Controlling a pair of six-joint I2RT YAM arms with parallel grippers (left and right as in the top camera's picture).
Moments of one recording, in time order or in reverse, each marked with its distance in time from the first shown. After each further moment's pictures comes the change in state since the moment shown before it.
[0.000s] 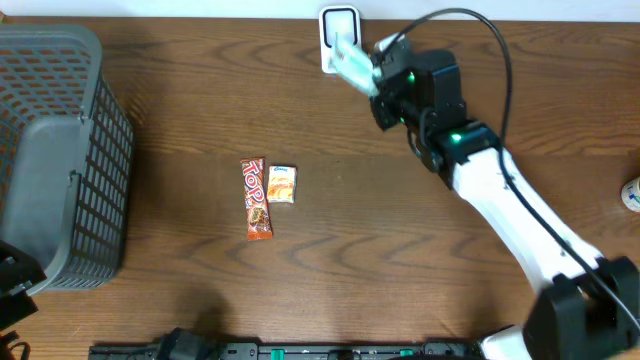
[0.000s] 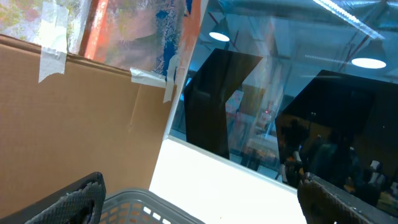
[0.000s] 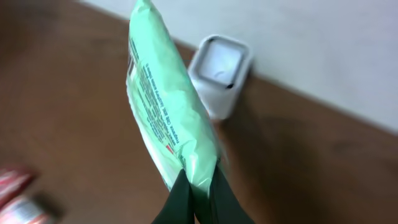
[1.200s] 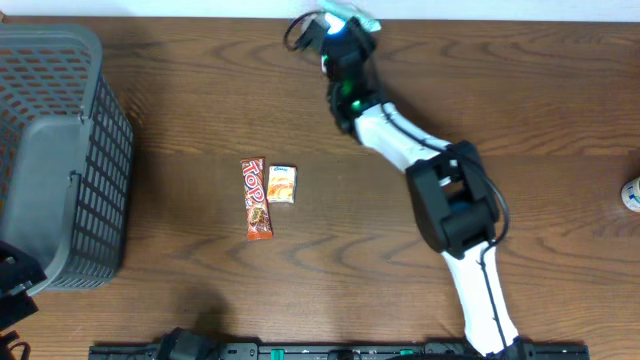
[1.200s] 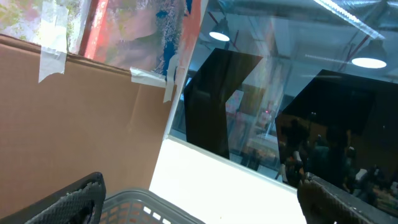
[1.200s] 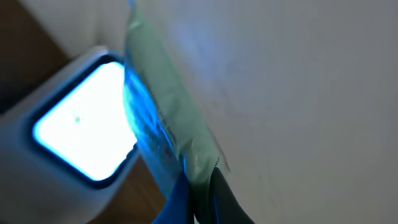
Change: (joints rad) left arm 0.000 0.000 -0.001 0.000 0.000 0.000; right arm 0.134 0.758 0.532 0.513 0.661 -0.900
